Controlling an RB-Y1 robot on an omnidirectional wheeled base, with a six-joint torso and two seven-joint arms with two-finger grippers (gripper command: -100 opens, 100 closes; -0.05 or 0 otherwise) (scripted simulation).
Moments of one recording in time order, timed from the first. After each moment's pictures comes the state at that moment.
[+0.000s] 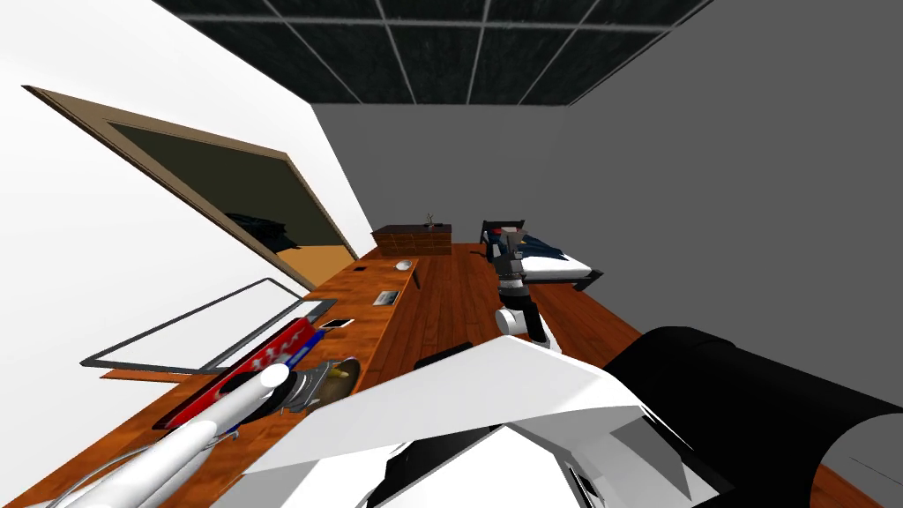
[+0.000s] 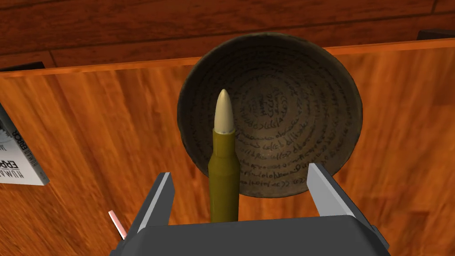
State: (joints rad) left arm -0.18 0.94 -0.58 -0.71 1.53 0.74 -0.86; right arm 0.46 -0.01 -0.02 -2.33 -0.06 -0.44 -0.01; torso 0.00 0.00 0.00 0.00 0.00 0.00
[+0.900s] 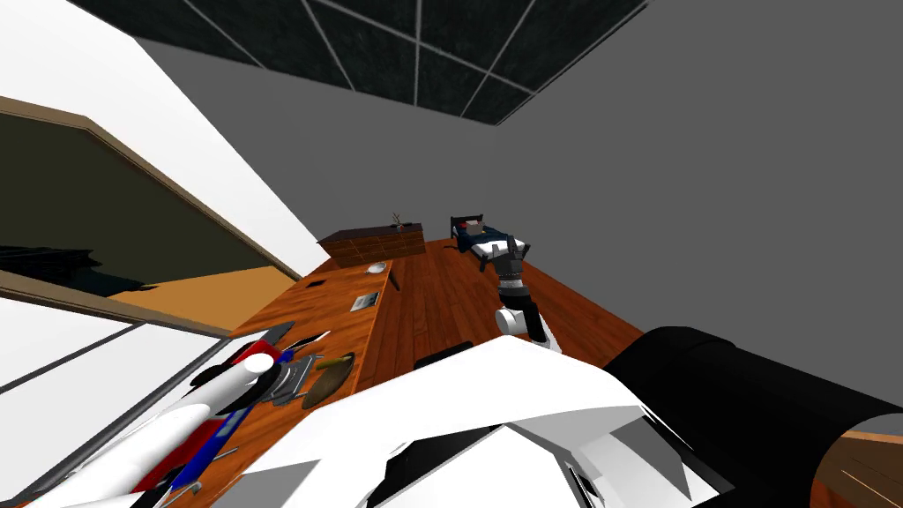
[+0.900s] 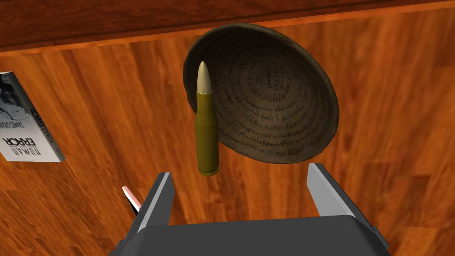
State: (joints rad) left arm -0.29 0.91 -0.34 -0.52 1.33 0.86 -0.67; right arm 0.46 -0.01 -0.02 -2.33 -0.06 -0.44 -0.01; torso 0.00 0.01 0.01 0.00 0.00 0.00
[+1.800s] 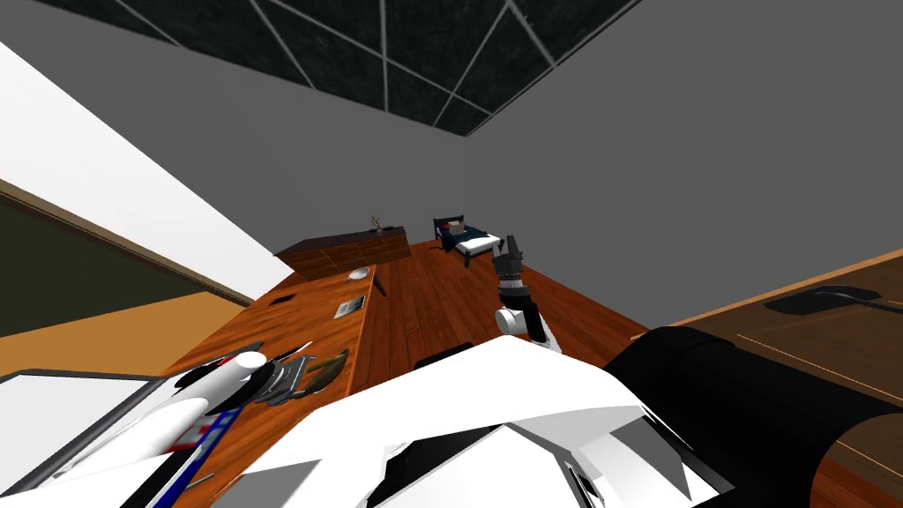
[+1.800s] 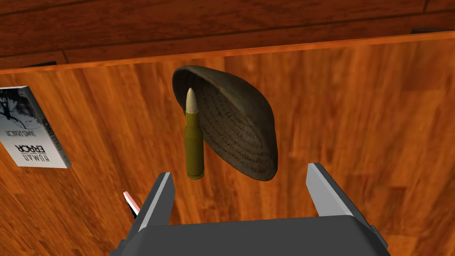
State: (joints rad) left arm -0.36 0.89 -0.21 -0.40 1.23 0.91 -0.58; right arm 0.46 -0.01 -0.02 -2.33 -0.06 -0.44 -0.01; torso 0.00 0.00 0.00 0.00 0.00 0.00
